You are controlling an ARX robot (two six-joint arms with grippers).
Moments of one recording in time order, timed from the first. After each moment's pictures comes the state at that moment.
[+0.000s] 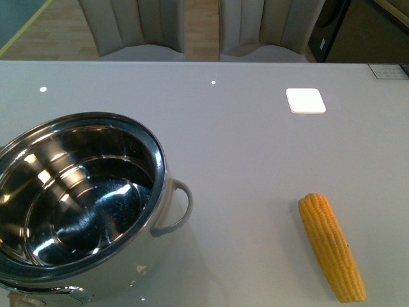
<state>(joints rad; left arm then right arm) 0.00 0.01 0.01 0.00 0.00 -0.01 0.00 0.02 0.03 -0.02 0.00 0.01</state>
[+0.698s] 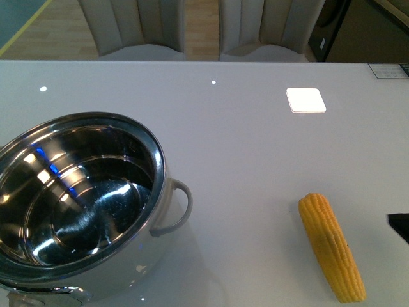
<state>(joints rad) 0.00 0.01 0.01 0.00 0.00 -0.01 0.13 1.29 0.31 0.10 0.01 0.02</state>
